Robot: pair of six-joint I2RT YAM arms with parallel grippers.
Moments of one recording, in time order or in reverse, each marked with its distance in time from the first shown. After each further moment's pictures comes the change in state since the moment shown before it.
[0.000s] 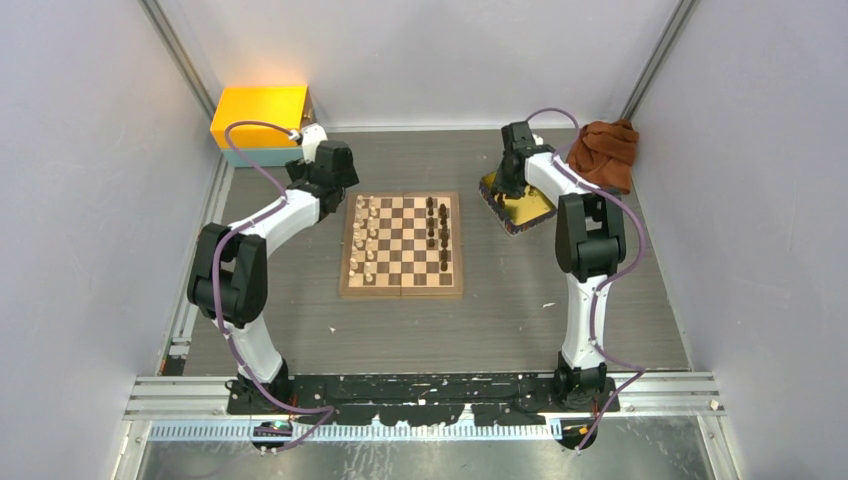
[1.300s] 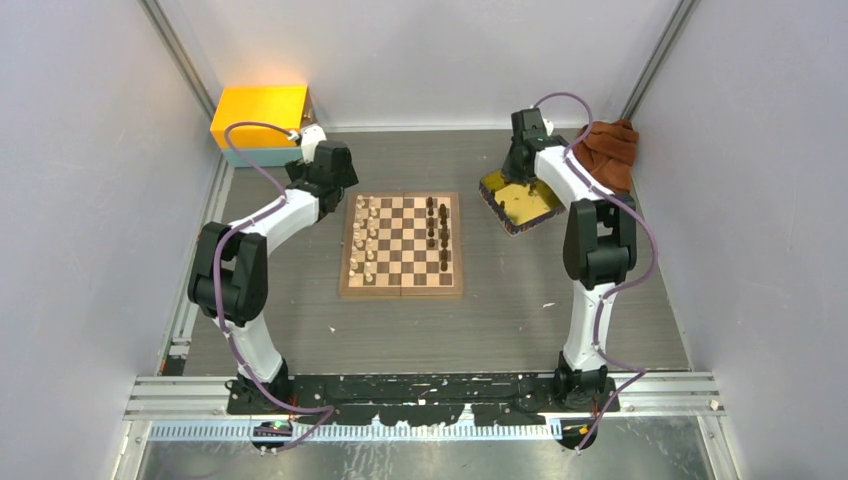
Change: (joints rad) left arm 0.010 0.009 0.000 0.006 0.018 -0.006; right arm -0.018 -0.058 0.023 -0.013 0.007 -0.020
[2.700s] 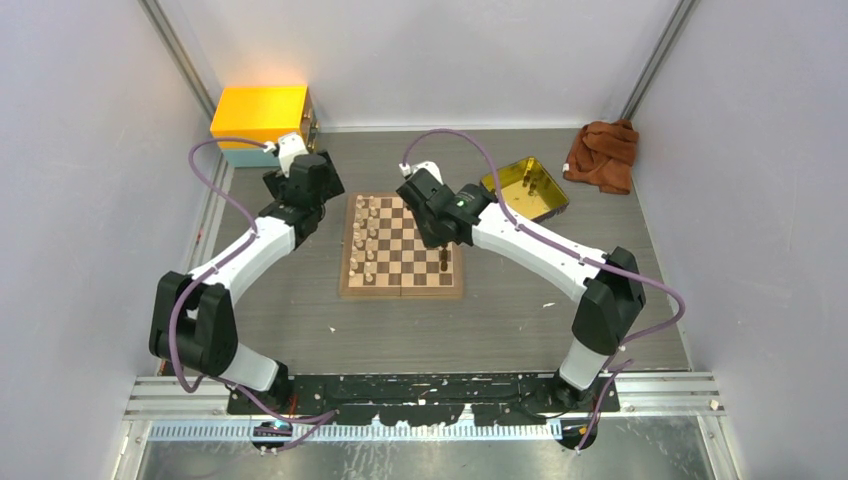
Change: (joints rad) left arm 0.000 -0.316 -0.217 0.008 0.007 0.028; right arm 0.679 -0.389 -0.158 -0.284 0.206 -0.148
